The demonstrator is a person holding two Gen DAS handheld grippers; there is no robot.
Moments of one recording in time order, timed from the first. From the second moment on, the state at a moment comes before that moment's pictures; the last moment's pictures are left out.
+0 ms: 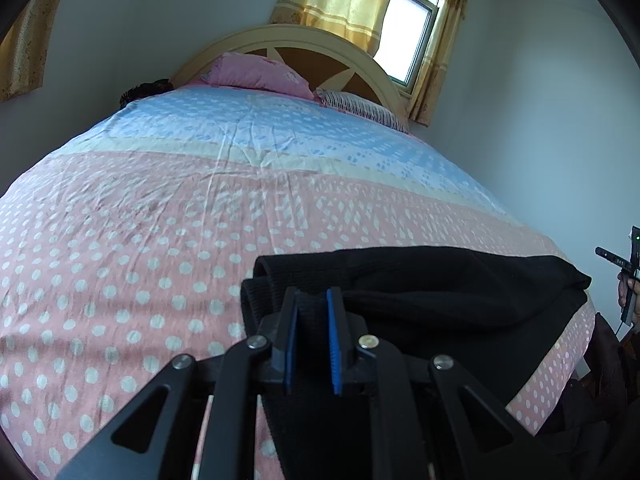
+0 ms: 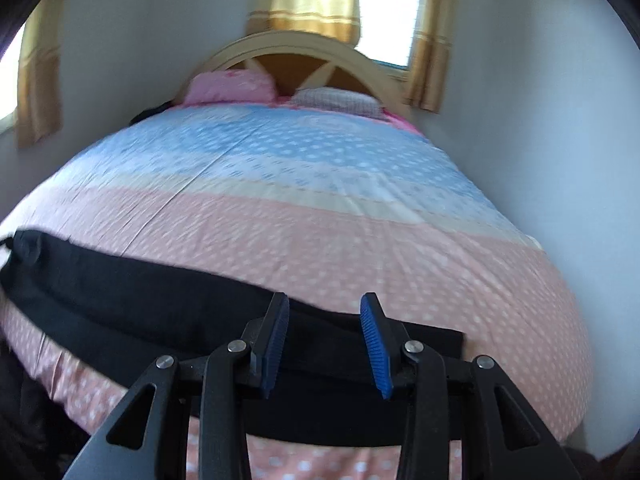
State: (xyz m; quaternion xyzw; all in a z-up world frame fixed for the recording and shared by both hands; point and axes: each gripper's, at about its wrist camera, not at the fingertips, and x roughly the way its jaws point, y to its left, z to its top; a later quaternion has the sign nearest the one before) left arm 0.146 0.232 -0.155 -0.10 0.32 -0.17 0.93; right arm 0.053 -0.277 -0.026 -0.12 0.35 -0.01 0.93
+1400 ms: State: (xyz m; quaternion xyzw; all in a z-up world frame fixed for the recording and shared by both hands) left arm 0.093 0.206 -0.111 0.22 0.26 -0.21 0.92; right arm 0.056 -0.127 -0.087 -0.29 0.40 0.14 0.86
